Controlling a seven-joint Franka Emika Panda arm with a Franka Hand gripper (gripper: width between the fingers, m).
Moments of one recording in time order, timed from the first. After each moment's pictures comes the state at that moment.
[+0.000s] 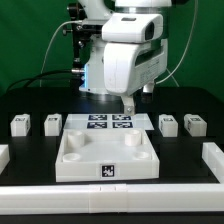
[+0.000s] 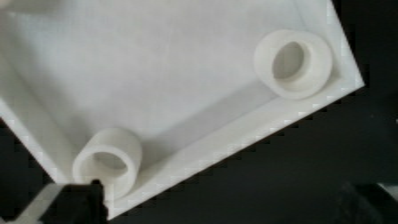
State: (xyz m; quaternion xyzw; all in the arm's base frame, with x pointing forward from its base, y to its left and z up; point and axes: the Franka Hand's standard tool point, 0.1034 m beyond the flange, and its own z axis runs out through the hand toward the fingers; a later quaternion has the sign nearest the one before) arm 0.498 0.031 0.091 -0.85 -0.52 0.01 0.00
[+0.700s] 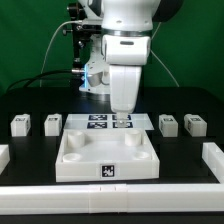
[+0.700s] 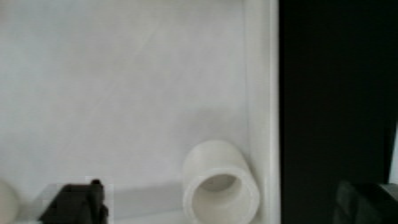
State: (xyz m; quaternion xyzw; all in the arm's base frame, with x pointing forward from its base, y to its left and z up) arm 0.449 -0.001 0.057 -0.74 -0.67 0.04 0.01
